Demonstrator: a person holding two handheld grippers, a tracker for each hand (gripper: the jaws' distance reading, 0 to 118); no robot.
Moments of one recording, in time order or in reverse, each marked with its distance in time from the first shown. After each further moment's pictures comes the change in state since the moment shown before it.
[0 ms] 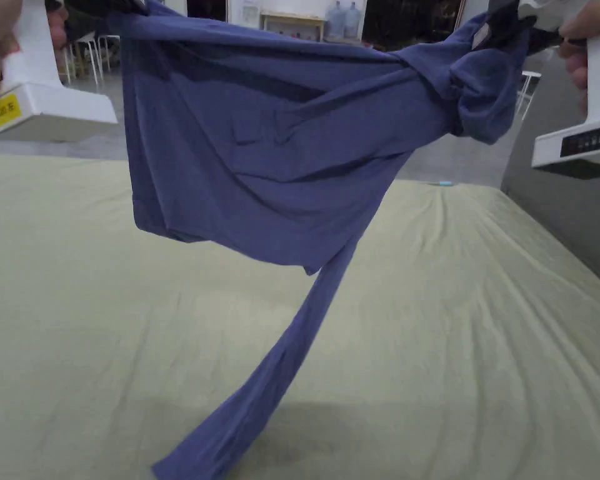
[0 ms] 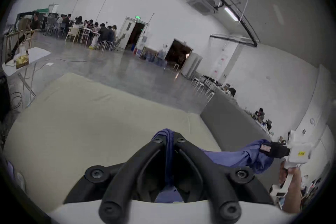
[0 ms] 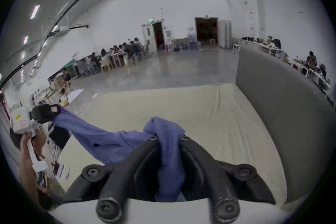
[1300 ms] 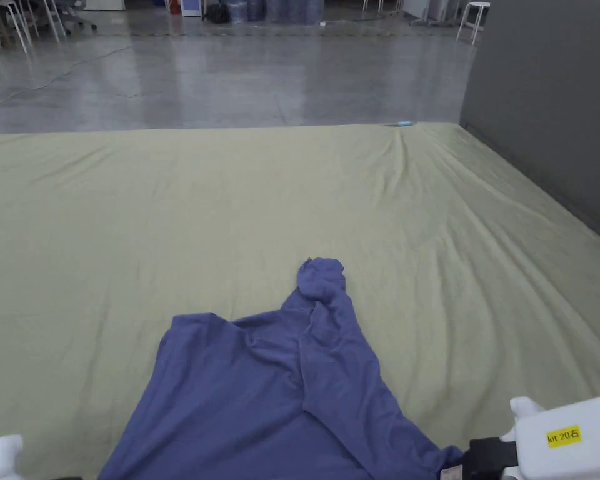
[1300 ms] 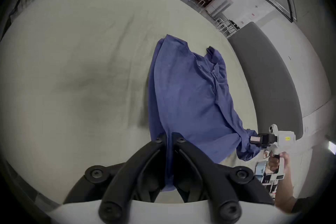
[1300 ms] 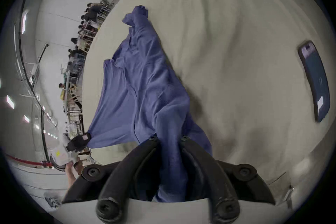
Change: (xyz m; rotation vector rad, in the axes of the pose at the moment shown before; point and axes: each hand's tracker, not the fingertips) left arm -0.146 -0.462 0.085 -0.664 0.096 0.227; right arm 0.159 -0.496 -0.031 -0.795 0.138 -0.607
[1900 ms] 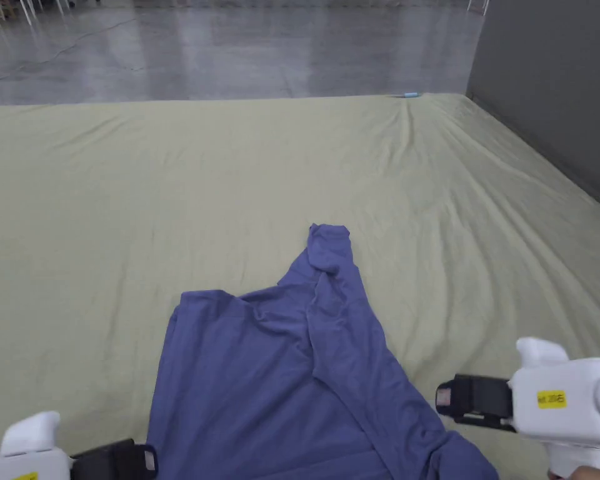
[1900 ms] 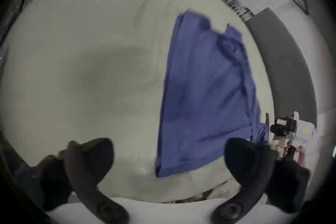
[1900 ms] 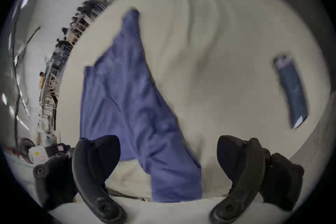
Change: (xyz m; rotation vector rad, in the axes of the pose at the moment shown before) left arm 0.007 -0.039 0.015 0.067 0.103 -0.094; right arm -0.031 -0.036 0.033 0.356 -0.217 0.310
